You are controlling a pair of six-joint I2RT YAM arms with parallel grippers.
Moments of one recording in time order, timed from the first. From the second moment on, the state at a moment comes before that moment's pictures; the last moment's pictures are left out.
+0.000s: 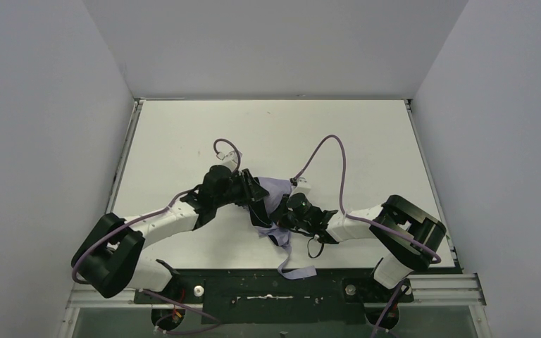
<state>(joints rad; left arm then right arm) -0.64 1.36 0.59 0.28 0.19 -0.85 0.91 1.60 0.54 0.40 0.14 0.88</state>
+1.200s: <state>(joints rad) -0.63 1.45 0.58 0.39 0.32 -0.85 0.91 1.59 0.53 0.40 0.14 0.89</state>
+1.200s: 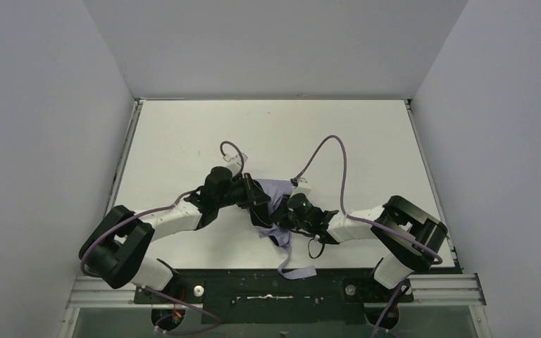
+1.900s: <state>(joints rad) -0.66 1.44 0.40 0.57 0.31 -0.82 0.93 1.47 0.51 0.26 0.14 0.86</state>
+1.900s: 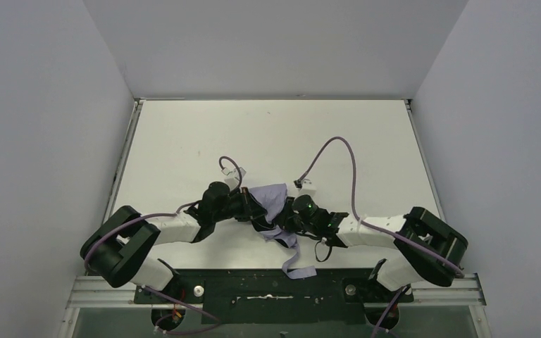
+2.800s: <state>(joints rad) -0.68 1.45 0.40 0.53 0.26 -0.74 0.93 1.38 0.66 0.10 0.08 0.74</state>
